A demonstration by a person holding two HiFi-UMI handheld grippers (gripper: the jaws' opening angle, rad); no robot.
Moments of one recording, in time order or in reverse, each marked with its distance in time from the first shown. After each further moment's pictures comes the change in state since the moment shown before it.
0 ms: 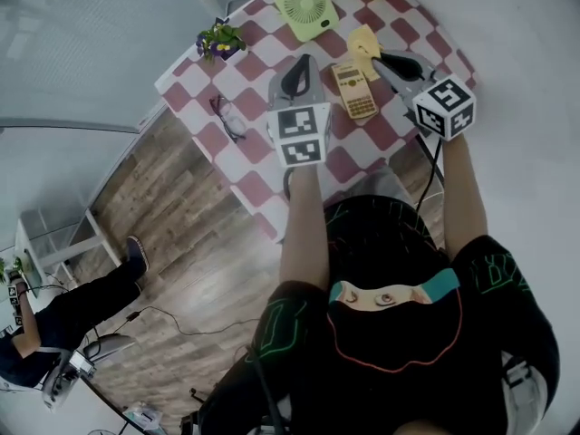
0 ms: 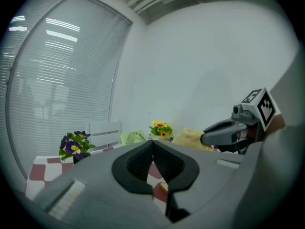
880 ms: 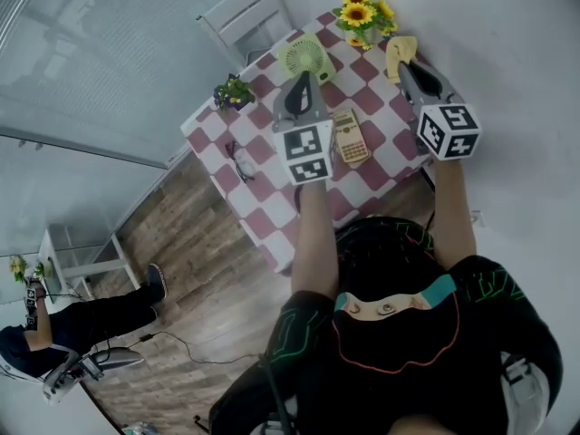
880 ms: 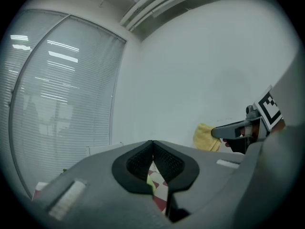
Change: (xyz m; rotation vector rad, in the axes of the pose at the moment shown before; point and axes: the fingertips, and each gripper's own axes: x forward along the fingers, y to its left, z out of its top) left arm 0.017 -0.033 0.096 0.061 -0.156 0.076; right arm -0.087 -0.098 0.073 0.141 -0.254 -0.409
